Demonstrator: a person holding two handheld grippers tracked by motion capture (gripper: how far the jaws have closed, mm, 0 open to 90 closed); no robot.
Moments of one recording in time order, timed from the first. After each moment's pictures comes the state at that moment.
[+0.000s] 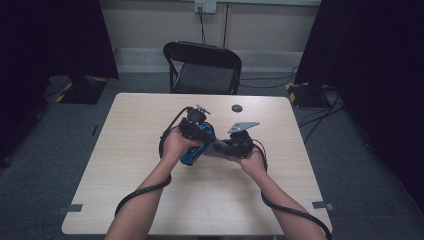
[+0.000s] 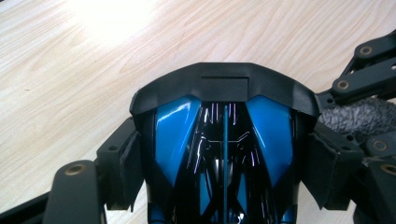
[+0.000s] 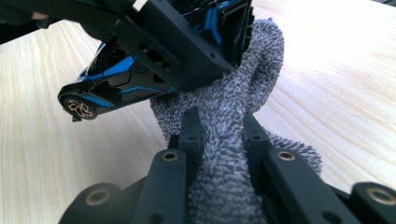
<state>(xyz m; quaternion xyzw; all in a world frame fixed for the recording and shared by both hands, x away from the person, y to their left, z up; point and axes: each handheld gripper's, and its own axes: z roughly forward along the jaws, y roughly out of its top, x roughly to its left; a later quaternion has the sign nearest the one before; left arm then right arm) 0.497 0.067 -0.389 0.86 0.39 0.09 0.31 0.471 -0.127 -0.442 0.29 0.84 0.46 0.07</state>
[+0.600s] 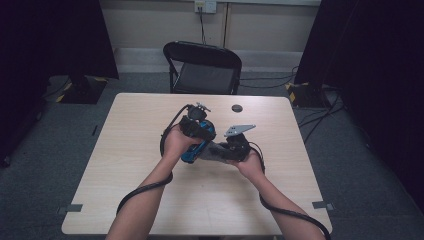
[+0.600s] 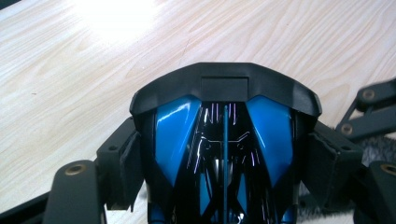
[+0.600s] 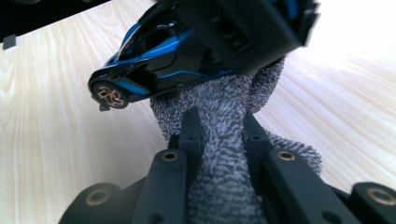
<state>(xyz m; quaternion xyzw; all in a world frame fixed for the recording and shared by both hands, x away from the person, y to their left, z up) 0.503 0.065 -0.386 0.86 0.40 0.10 0.31 0.463 -0.117 -0.446 0.27 0.84 0.46 0.06</state>
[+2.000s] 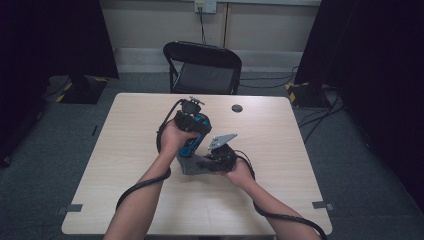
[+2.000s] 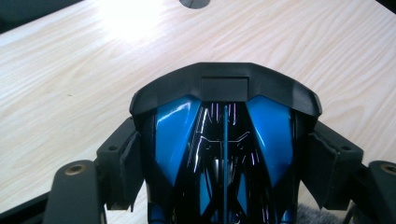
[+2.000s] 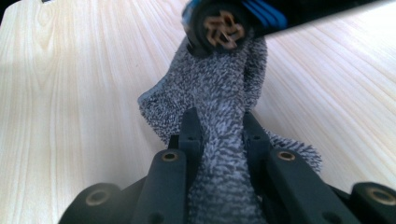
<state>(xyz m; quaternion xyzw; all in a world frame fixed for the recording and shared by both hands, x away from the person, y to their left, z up) 0.512 0.082 -0.375 0.84 0.43 0.12 0.33 0.442 -0.078 -0.462 0.19 0.88 0.43 0.03</state>
